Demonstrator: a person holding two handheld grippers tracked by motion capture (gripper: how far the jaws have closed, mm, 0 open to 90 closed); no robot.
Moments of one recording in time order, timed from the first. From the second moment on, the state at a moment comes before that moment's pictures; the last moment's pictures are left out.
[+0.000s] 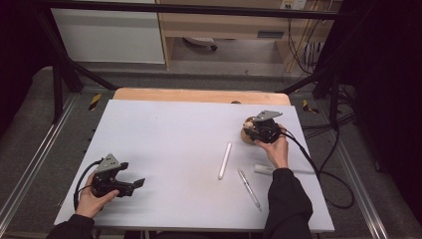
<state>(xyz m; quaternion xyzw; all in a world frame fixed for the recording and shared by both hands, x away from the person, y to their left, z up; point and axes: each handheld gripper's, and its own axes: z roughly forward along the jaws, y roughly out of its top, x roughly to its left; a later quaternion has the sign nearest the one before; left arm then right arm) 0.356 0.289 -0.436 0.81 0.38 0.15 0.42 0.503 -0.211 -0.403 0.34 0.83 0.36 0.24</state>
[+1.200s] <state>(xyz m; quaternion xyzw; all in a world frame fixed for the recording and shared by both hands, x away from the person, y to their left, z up) 0.355 0.289 -0.435 0.81 0.38 0.15 0.42 0.479 -0.148 -0.352 0.27 0.84 0.40 0.23</state>
